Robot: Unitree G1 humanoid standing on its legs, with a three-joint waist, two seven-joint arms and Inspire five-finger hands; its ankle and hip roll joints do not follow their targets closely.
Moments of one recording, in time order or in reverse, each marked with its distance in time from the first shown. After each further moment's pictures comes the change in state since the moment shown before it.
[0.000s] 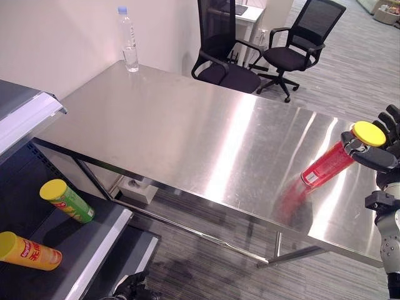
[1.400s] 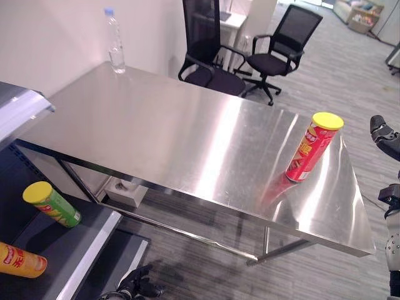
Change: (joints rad) left arm 0.003 -0.014 0.007 -0.019 -0.020 -0.001 0.005; right arm -0.020 0.024 -0.091 -0.049 -0.003 -0.080 -0.110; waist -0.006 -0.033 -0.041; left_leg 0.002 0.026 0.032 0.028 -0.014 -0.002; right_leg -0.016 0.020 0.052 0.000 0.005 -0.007
